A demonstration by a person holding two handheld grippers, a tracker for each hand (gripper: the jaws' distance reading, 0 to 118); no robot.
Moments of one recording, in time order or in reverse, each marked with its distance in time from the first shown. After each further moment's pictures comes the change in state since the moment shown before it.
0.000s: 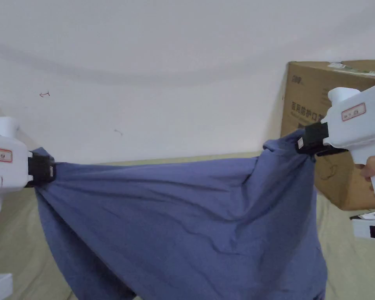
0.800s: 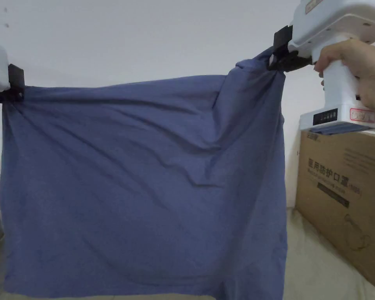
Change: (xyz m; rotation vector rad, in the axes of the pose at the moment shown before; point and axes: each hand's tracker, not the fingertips) left arm -0.021 0.268 -0.049 0.265 0.192 -0.015; right arm -0.098 0.284 -0.024 0.269 0.035 -0.006
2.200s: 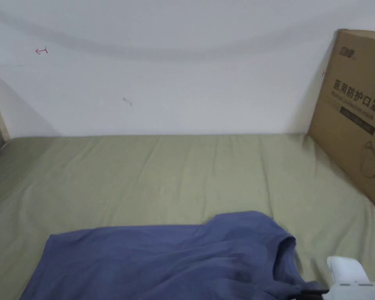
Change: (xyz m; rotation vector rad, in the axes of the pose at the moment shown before) left arm -0.084 -0.486 0.040 -0.662 -0.083 0.185; right arm 0.087 -0.507 0.008 -0.704 0.045 -0.125
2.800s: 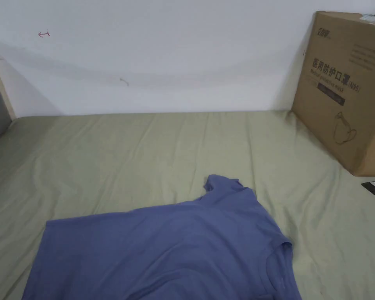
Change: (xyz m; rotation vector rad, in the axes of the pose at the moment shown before) left arm -0.031 -0.130 0.058 -0.119 0.084 0.024; right arm 0.011 -0.164 0.034 -0.141 -0.158 -0.021
